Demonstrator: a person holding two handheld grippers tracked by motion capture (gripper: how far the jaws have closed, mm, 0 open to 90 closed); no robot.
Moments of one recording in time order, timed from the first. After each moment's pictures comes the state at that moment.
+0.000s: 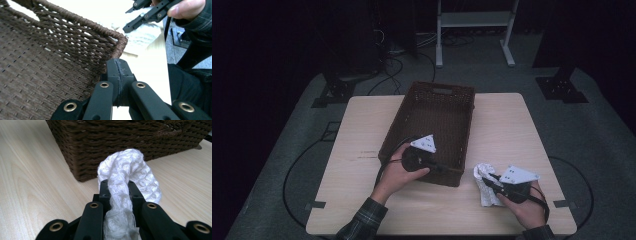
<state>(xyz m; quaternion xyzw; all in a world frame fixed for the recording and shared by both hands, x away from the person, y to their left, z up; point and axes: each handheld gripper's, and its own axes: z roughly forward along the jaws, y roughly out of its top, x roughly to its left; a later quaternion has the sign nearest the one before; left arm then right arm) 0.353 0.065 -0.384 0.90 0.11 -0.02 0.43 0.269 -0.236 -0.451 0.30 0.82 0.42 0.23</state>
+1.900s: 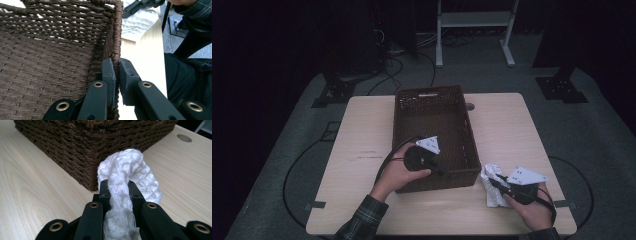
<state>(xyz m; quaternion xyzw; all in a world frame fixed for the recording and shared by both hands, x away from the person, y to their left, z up) 0.351 0.058 -0.380 0.92 0.10 -0.03 0.38 0.265 -0.254 -0.453 0.32 0.82 0.41 0.23</state>
